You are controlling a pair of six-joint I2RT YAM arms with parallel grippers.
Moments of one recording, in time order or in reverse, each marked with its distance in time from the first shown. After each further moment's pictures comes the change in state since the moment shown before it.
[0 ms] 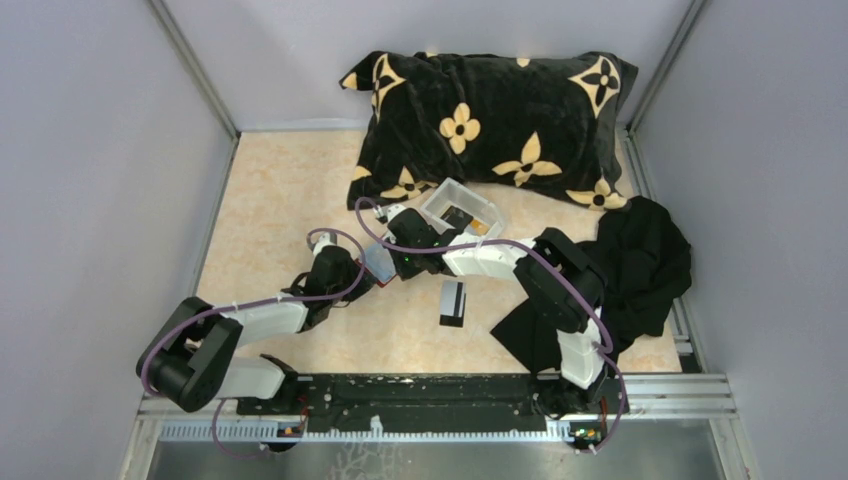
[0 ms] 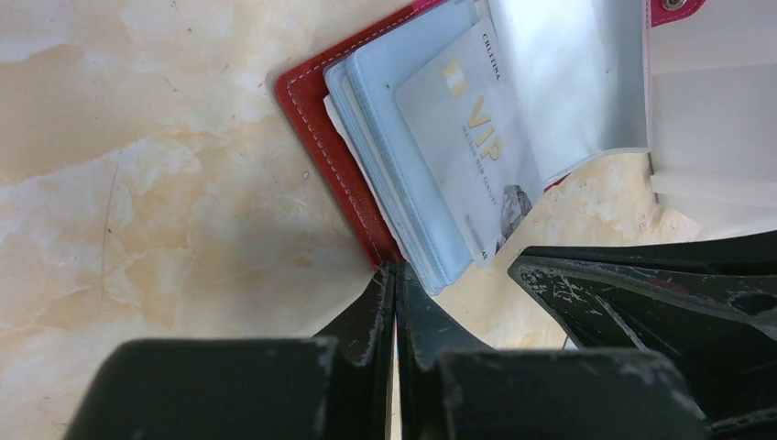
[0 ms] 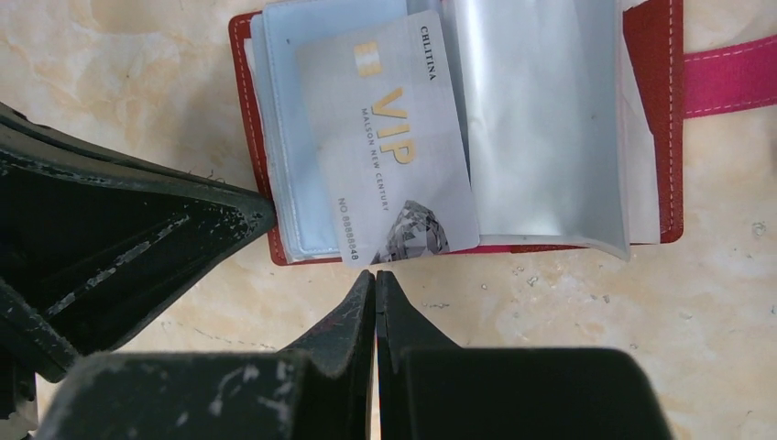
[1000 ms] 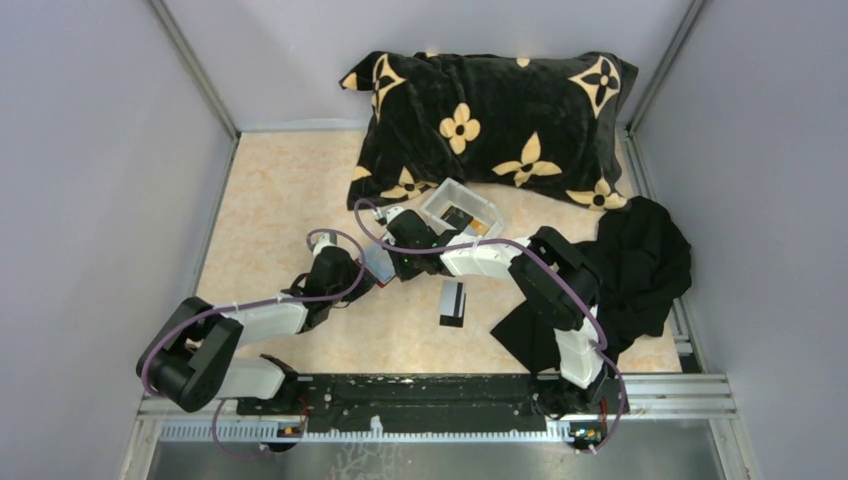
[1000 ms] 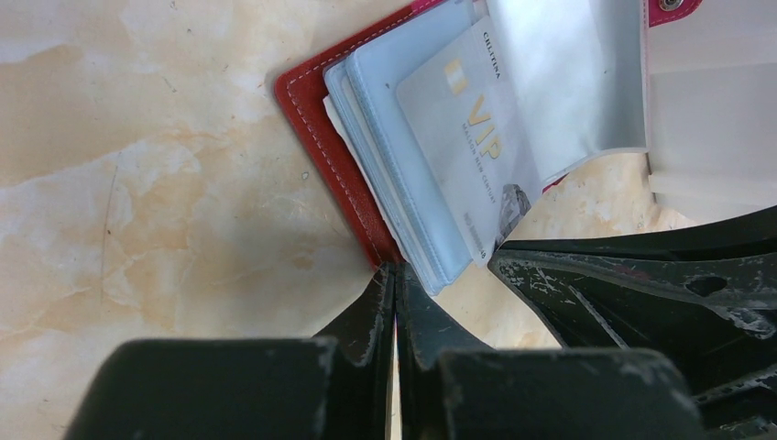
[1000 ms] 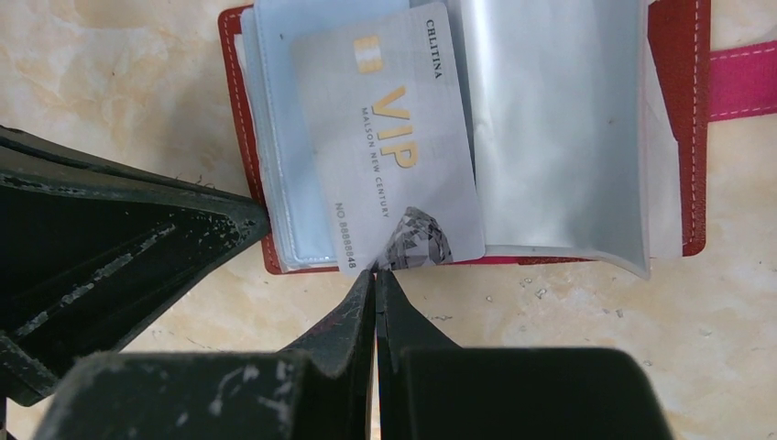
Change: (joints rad) left arm 0.000 0.001 -0.008 0.016 0.002 0.000; right arm -0.002 0.023 0.002 0.010 -0.011 0.001
